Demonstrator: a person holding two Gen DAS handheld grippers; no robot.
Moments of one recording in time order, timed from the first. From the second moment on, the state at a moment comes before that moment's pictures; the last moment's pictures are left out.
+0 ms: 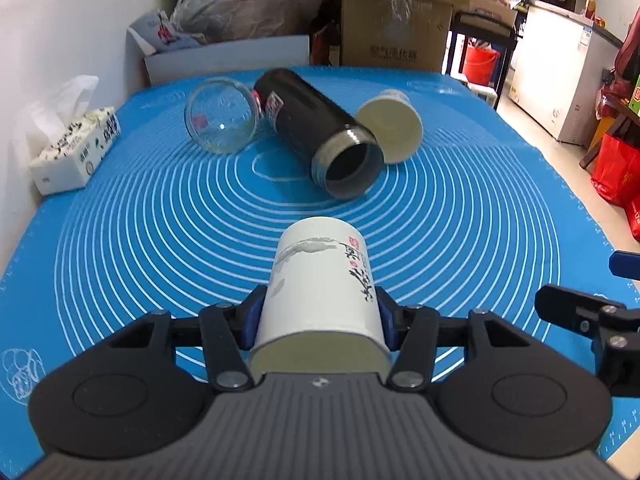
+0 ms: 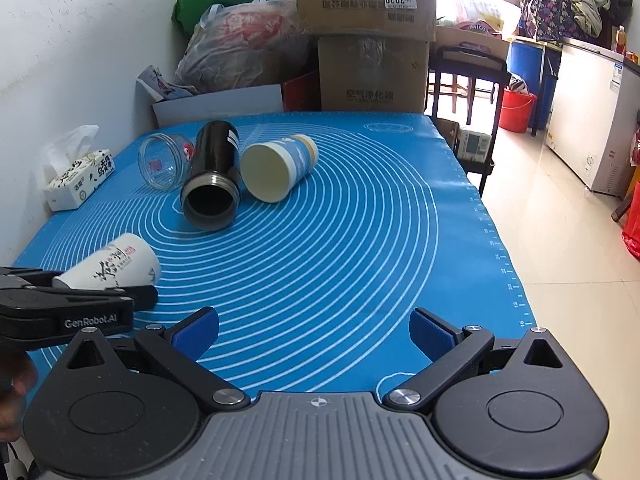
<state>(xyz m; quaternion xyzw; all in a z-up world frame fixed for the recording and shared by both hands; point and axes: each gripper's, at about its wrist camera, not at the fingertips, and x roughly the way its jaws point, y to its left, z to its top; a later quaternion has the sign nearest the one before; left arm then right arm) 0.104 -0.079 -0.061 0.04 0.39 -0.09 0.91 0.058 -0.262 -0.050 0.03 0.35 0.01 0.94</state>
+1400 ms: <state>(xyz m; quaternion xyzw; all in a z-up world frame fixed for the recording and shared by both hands) 0.092 -0.036 0.007 0.02 0.35 -0.07 0.94 0.087 -0.237 -0.015 0.03 0.37 0.06 0.93</state>
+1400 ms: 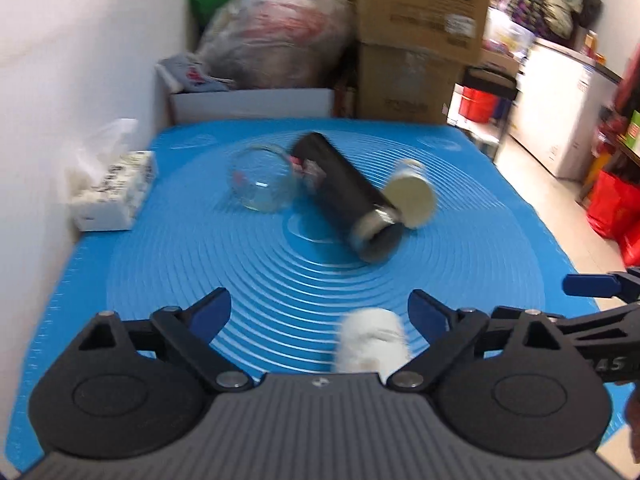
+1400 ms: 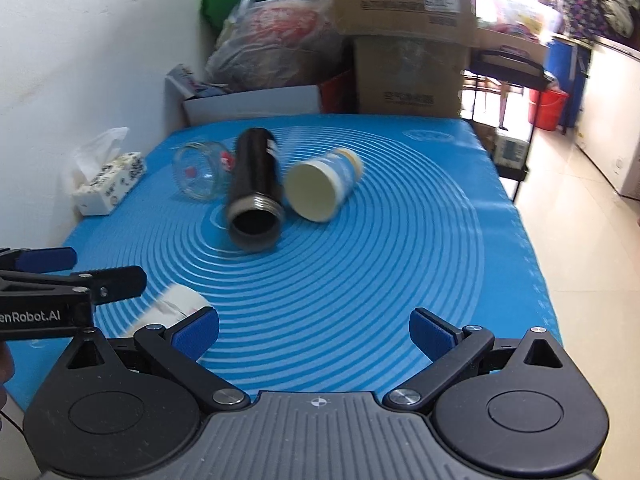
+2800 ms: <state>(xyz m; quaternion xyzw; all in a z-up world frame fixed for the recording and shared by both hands) 0.099 0.051 -0.034 -0.01 0.36 0.04 0.93 0.139 -0.160 -0.028 0.05 0.39 0.14 0.91</state>
